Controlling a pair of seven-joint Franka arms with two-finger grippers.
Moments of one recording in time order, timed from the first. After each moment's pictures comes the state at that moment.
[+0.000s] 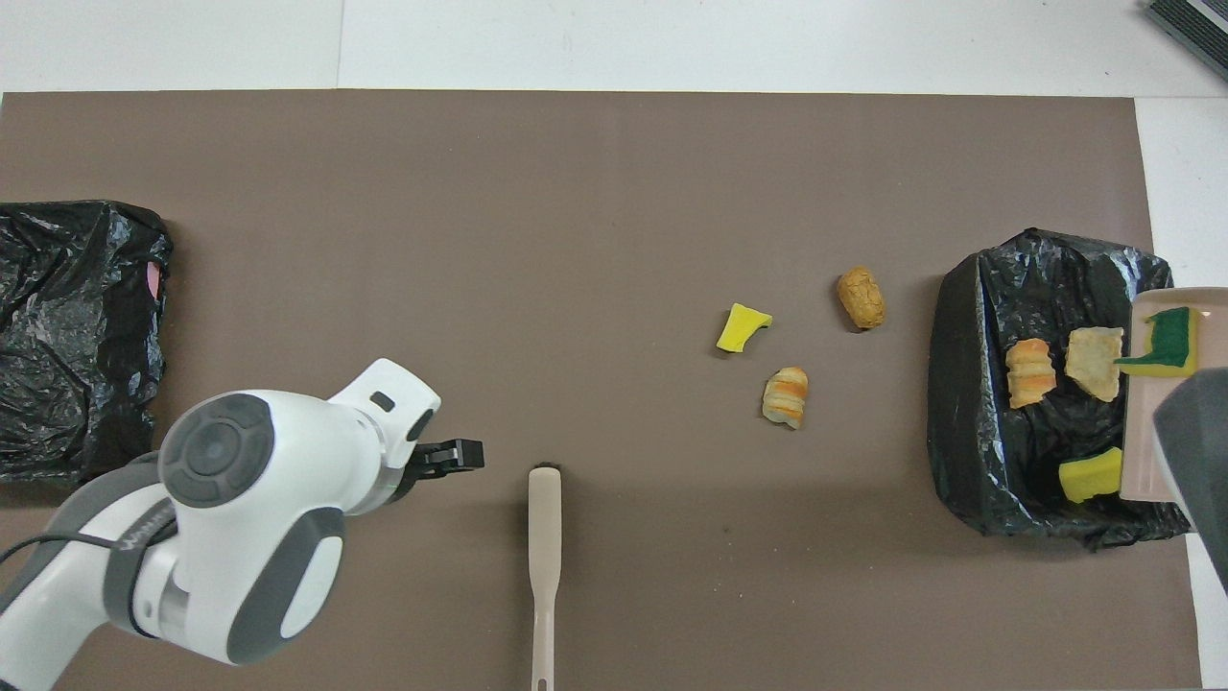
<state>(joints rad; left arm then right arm) -0.39 -0.17 -0.03 -2.33 -0.17 2.15 -0.43 -0.09 -0.06 0.03 -1.80 -0.86 1.55 -1.33</state>
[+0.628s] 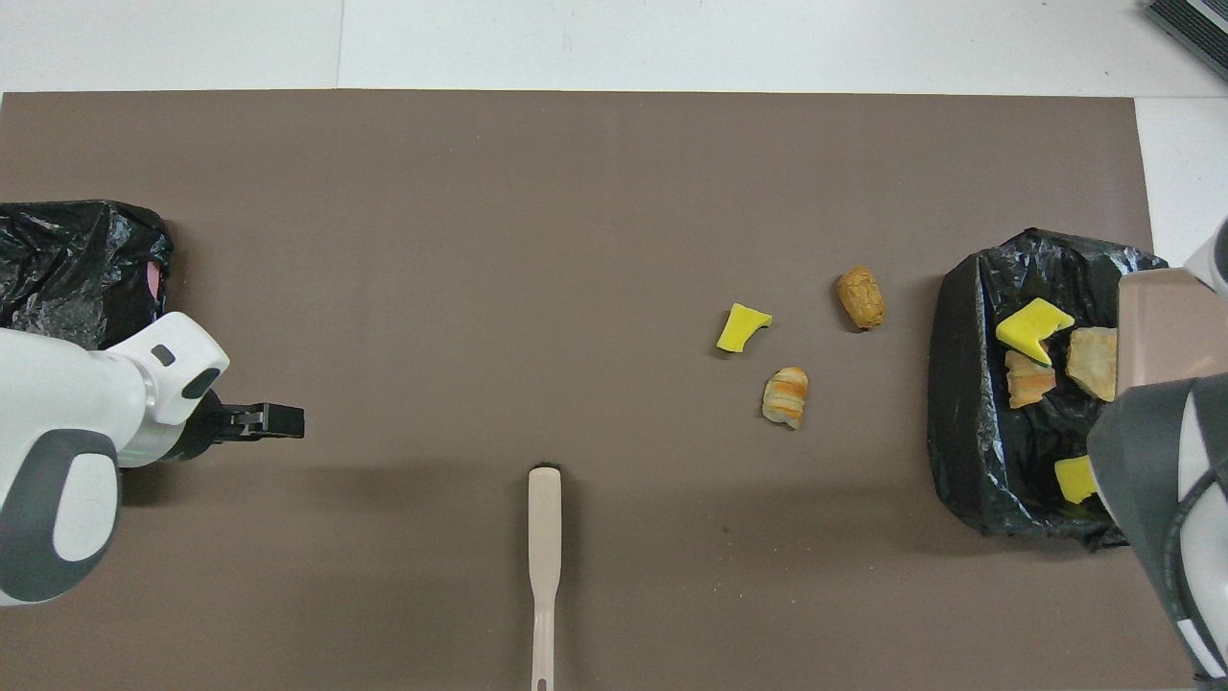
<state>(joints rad) -0.04 -0.18 -0.03 -2.26 -0.12 2.03 0.00 -0.01 -0.08 0.04 -1.80 -0.90 1.52 -1.29</state>
